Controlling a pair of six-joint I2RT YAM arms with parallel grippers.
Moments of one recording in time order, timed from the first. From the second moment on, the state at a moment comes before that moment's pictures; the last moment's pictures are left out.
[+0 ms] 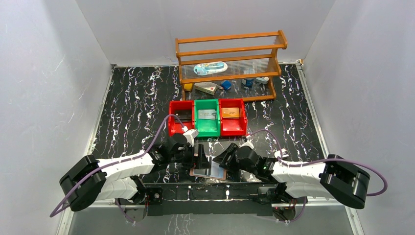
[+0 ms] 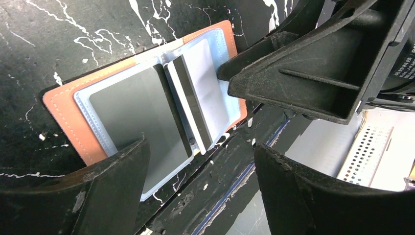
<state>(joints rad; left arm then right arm) -0.91 1.16 0.41 0.05 0.29 -0.79 1.09 1.13 0.21 0.26 0.14 1.45</state>
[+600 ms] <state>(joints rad) -0.91 1.31 0.47 0.11 0.37 -0.80 1.09 0.92 0.07 0.26 0.18 1.54</state>
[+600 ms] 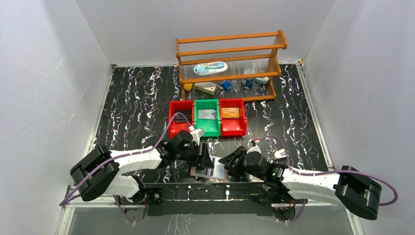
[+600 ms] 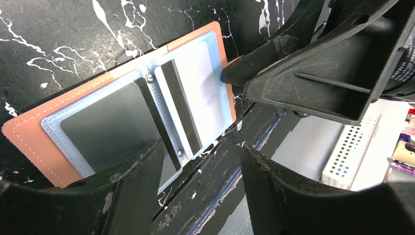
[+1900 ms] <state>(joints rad) -0.92 1.35 0.47 0.12 0.36 -0.83 1.09 1.16 0.22 0.29 0.13 1.46</state>
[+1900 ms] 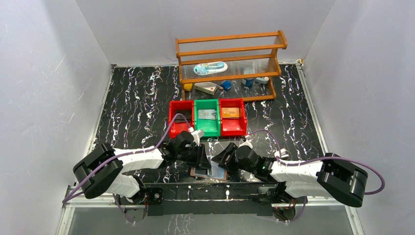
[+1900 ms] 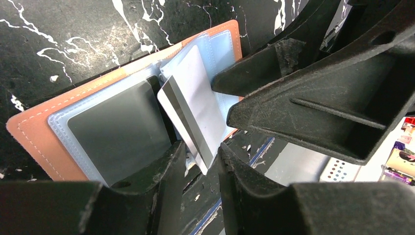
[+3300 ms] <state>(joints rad) -0.92 1.34 0.42 0.14 0.33 -0.89 1.09 1.02 0.16 0.26 0.13 1.46</state>
